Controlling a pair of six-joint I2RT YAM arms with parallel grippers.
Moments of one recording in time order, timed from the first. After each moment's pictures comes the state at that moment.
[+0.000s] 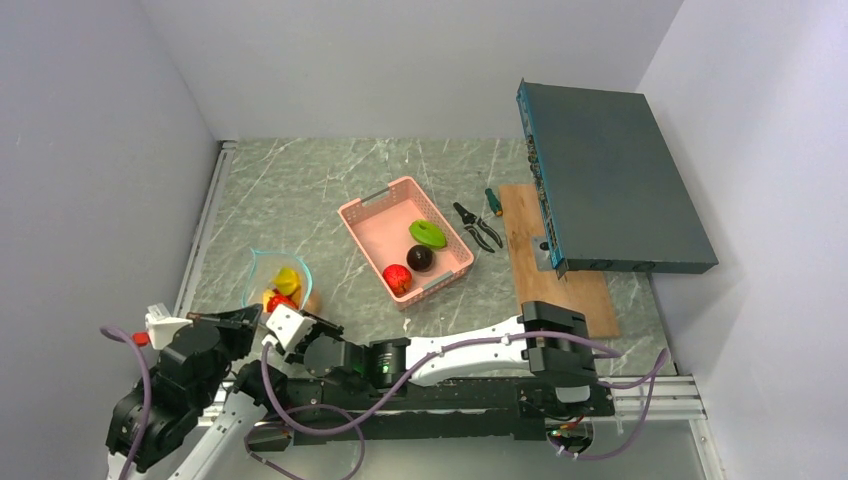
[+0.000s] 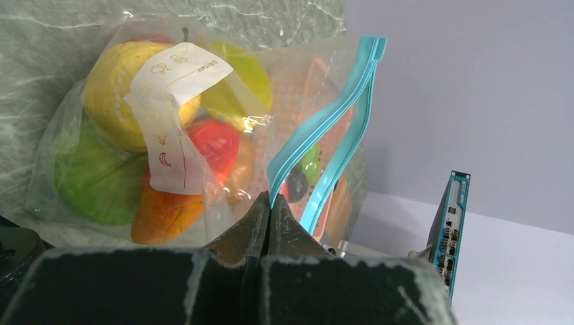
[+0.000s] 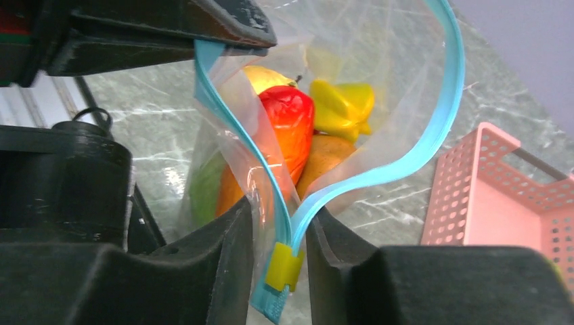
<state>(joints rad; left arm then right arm) -0.47 0.14 0.85 -1.24 -0.49 -1.54 1.58 1.87 1.36 0.21 0.65 -0.08</state>
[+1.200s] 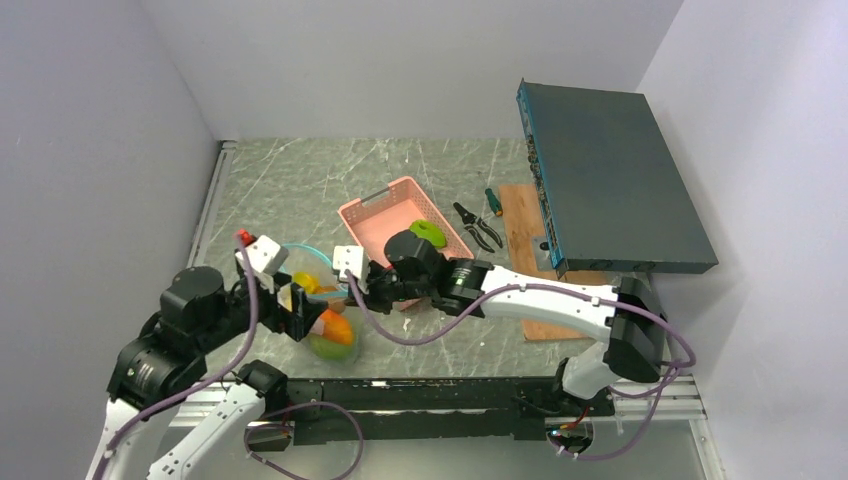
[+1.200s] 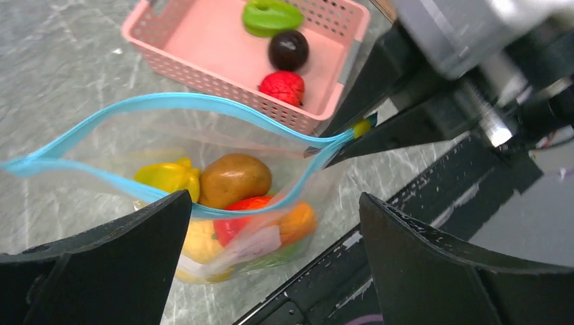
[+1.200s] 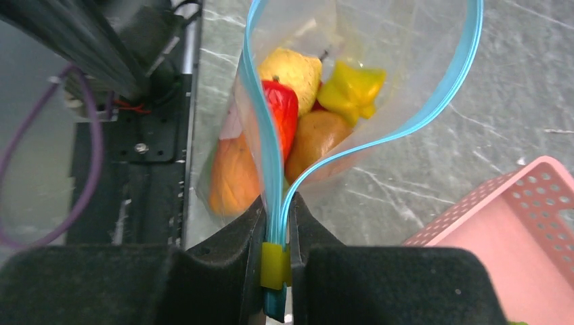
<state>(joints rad) -0.47 0.46 1.07 -0.99 0.16 -0.10 1.18 1.53 1.18 -0.07 -0.27 -0.26</state>
